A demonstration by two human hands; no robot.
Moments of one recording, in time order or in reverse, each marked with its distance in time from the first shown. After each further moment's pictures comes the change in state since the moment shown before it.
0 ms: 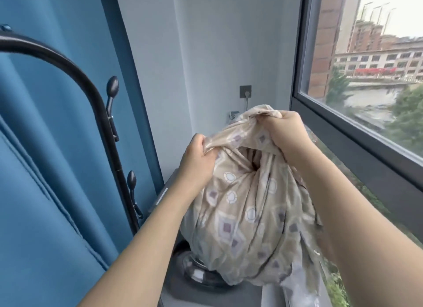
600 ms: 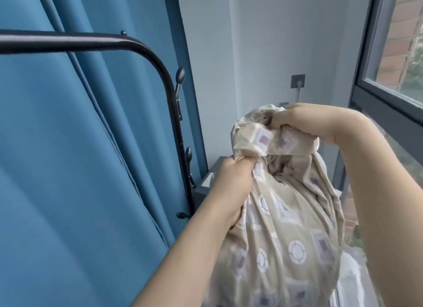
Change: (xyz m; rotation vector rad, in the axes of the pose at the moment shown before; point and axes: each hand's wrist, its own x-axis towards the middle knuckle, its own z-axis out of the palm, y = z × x) left_hand -0.112 0.034 -0.031 -0.332 0.026 -0.472; right_hand -0.047 -0.054 0.023 -0.411 -0.715 0.007
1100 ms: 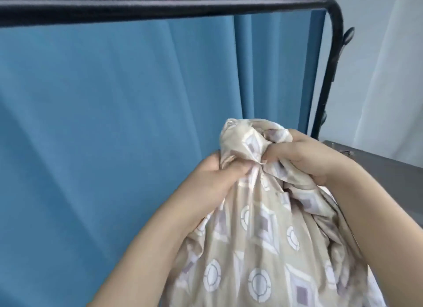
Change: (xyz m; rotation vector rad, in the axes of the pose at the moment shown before) left_hand -0.229 -0.020 -0.211 0.211 0.316 0.006; right_hand -0.108 -0.119 0.234 0.530 -0.735 -0.384
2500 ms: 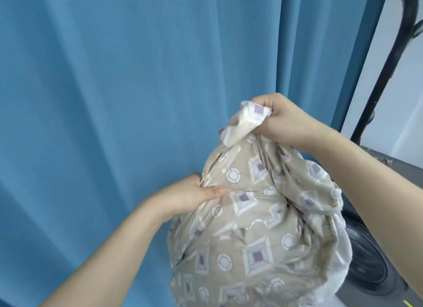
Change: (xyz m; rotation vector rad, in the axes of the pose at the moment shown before) left_hand -0.020 -0.077 -0.079 0.321 -0.063 -0.271; right_hand 0.051 -0.044 0.066 -0.419 -0.039 -0.372
